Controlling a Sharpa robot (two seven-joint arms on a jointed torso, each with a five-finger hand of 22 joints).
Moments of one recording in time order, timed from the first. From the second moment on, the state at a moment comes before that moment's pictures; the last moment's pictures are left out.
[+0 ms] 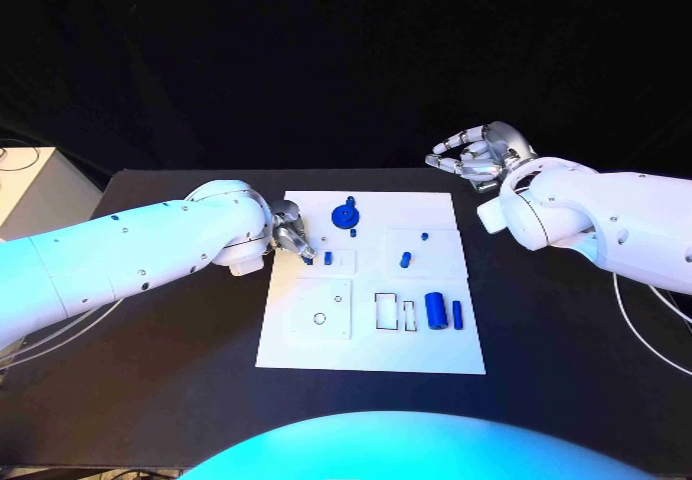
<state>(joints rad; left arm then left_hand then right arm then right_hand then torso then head) 1.24 -0.65 -0.09 1.34 -1.09 0.09 -0.53 1.16 -0.28 0.69 0.14 0.50 0.96 0.05 0.62 0.86 1.34 -0.03 1.16 0.96 1.47 -0.08 1.57 1.31 0.05 1.45 0.03 1.49 1.31 1.33 -0.82 -0.17 1.43 -0.57 -0.60 0.01 1.38 -0.17 0.15 0.29 0.28 0.84 0.16 0.32 0.28 1.41 0.08 1.40 1.31 1.47 -0.01 1.53 1.31 0.01 1.47 0.10 1.54 1.31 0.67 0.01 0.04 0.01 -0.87</state>
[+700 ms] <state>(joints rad) 1.24 -0.65 -0.09 1.35 -1.10 0.09 -0.54 1.13 -0.28 0.68 0.13 0.49 0.97 0.04 0.64 0.87 1.35 -0.04 1.13 0.91 1.47 -0.09 1.57 1.31 0.05 1.46 0.02 1.49 1.31 1.33 -0.82 -0.17 1.43 -0.57 -0.60 0.01 1.38 -0.17 0.15 0.29 0.28 0.84 0.16 0.32 0.28 1.41 0.08 1.40 1.31 1.47 -0.01 1.53 1.31 0.01 1.47 0.10 1.54 1.31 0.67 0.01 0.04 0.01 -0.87</state>
